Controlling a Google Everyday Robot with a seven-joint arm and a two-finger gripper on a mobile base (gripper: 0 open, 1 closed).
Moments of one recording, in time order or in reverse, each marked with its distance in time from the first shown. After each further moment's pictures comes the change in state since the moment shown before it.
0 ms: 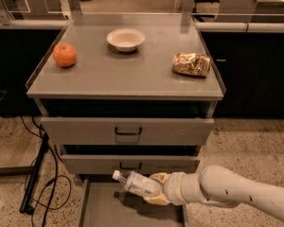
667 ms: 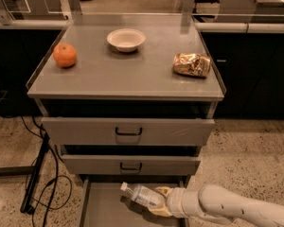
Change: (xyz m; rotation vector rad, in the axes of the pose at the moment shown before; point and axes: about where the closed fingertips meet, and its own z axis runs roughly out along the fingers) arm 0.090 0.002 0.058 0.018 -0.008 0.034
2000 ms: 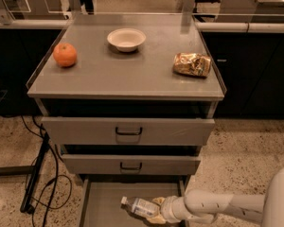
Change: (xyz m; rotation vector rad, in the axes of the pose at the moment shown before) arm 0.099 0.004 0.091 -0.080 0.130 0.032
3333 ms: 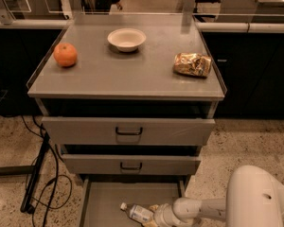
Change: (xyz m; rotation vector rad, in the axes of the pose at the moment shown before) arm 0.066 -0.008 0.101 0.015 0.059 0.093
